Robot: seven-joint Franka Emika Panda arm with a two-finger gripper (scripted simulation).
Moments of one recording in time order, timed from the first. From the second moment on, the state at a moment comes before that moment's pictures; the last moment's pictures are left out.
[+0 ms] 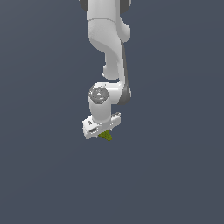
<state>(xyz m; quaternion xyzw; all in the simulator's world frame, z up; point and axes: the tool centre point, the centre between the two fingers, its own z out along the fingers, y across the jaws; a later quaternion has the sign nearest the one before) 0.000 -0.047 0.042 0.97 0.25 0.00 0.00</state>
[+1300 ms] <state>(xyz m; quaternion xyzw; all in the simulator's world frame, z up) 0.006 0.091 0.235 0.97 0.25 0.00 0.00</state>
